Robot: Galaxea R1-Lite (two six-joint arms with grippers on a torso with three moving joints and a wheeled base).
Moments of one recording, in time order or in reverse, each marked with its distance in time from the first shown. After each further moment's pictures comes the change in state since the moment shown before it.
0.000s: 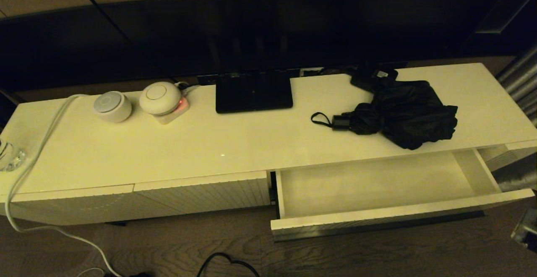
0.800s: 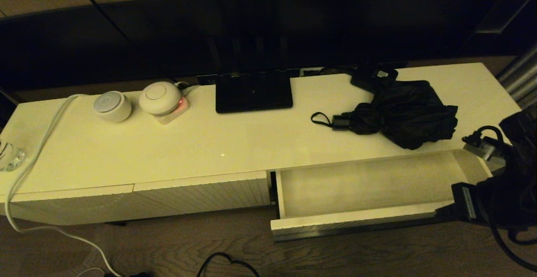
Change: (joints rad) left arm 0.000 0.000 0.000 0.000 0.000 0.000; right arm -0.002 0.406 -0.339 -0.083 -0.081 0.605
